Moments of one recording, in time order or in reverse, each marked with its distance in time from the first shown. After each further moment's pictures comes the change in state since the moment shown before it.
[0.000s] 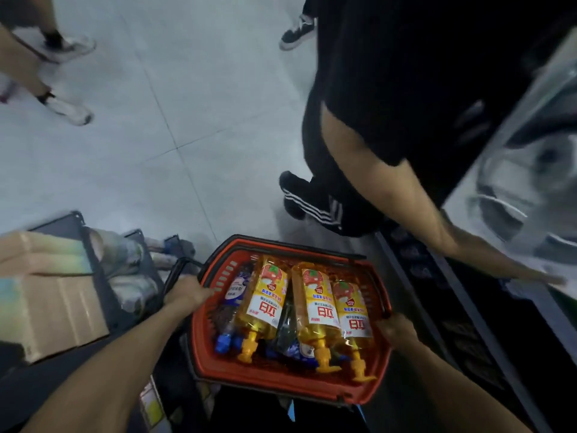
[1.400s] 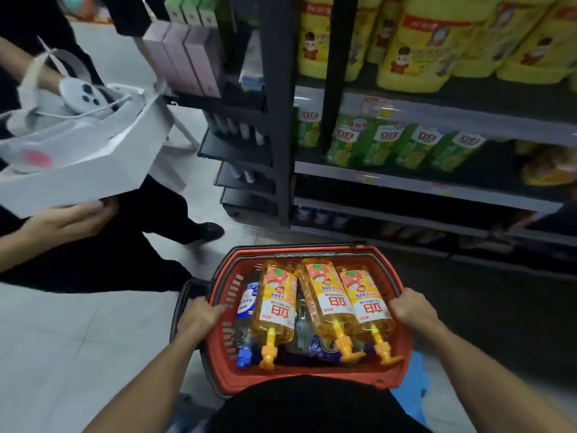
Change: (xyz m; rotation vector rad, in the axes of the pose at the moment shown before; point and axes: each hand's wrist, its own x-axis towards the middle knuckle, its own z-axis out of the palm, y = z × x) left_hand -0.084 0.321 -0.029 0.519 0.010 0.498; right_hand -0.088 0.115 -0.026 0.446 0.300 0.494
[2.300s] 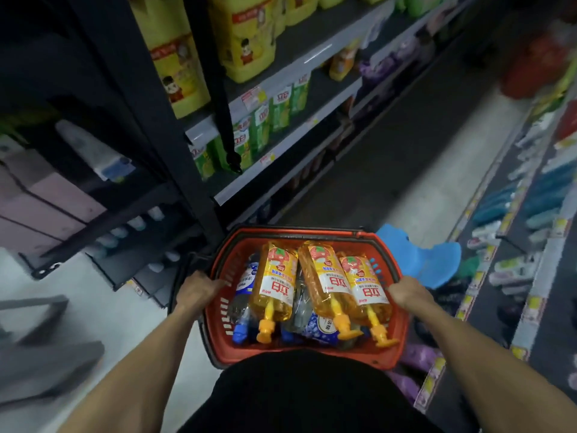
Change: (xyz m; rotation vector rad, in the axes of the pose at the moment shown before) left_hand 0.190 0.201 -0.183 0.672 -0.339 0.787; right_hand -0.214 -0.148 0.156 0.680 0.067 0.710
